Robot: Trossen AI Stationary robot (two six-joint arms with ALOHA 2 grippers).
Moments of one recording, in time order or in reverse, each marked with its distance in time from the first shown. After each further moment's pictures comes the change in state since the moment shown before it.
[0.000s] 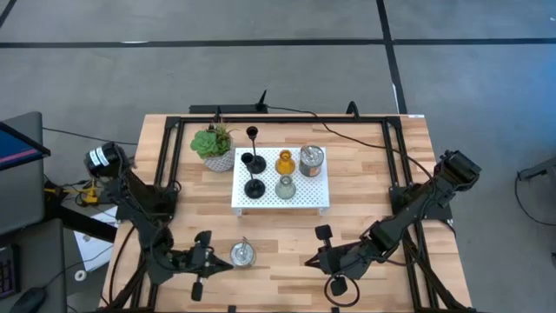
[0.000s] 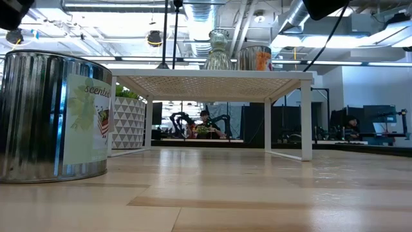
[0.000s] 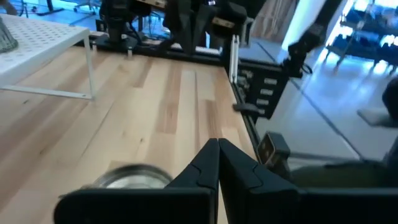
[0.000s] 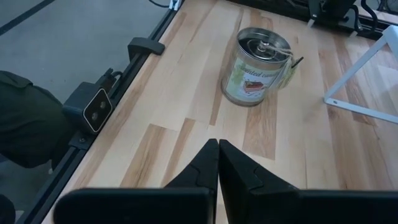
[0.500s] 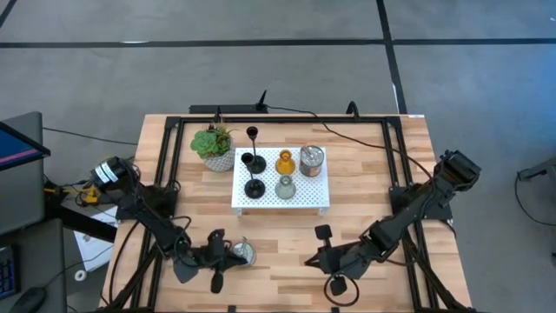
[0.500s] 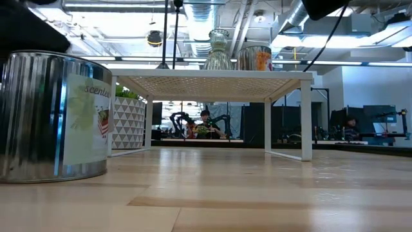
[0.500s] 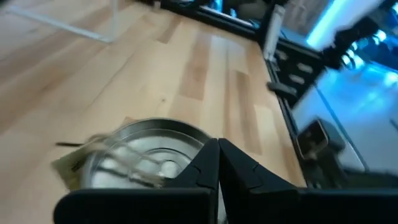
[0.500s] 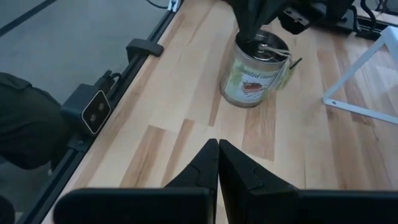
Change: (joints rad) left arm 0.140 0.195 -0.021 0.035 0.126 -0.265; right arm -0.001 0.000 0.000 0.005 0.000 0.000
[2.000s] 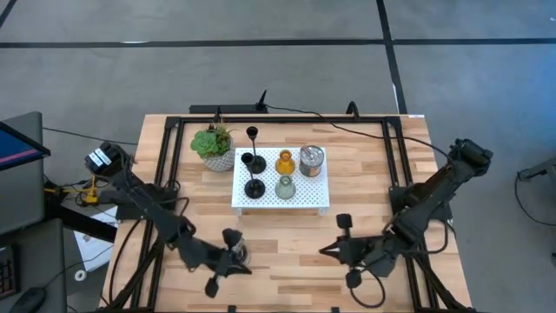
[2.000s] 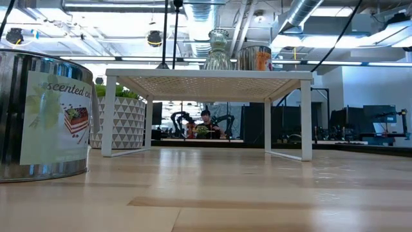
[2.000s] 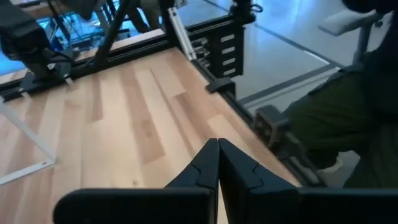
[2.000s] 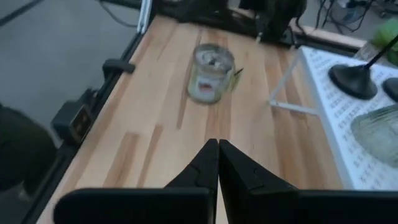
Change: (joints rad) left arm 0.141 -0.195 0.188 -0.251 0.427 0.734; right arm 0.094 -0.202 0.008 -0.226 0.213 0.083
